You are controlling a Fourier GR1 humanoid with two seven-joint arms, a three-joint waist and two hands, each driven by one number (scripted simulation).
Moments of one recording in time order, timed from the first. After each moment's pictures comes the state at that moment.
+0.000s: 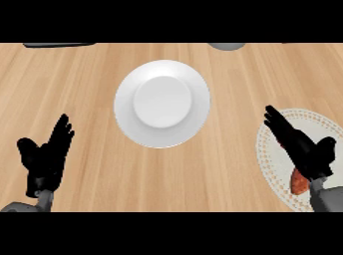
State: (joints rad) left arm -0.03 0.42 -0.28 -1.44 0.37 0.44 0.10; right arm -0.12 -0.41 0.20 -1.33 -0.27 0.10 -0.04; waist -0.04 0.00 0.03
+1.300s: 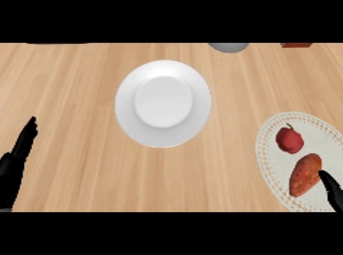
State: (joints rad) left arm 0.07 0.62 -0.25 -1.48 0.18 0.37 -0.15; right arm 0.41 -0.07 -0.04 -1.99 -0.16 -0.98 -0.18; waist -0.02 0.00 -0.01
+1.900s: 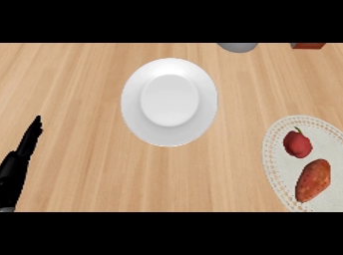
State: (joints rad) left arm 0.06 0.61 -0.25 -1.46 0.16 0.34 -0.18; right arm 0.69 -0.45 0.03 -2.21 0.00 -0.92 0.48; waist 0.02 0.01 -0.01
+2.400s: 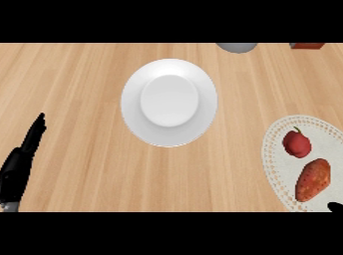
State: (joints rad) left arm 0.03 0.57 -0.23 -1.43 0.14 0.32 -0.17; right arm 0.52 -0.66 0.01 -2.13 -0.02 -0.73 0.84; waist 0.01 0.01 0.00
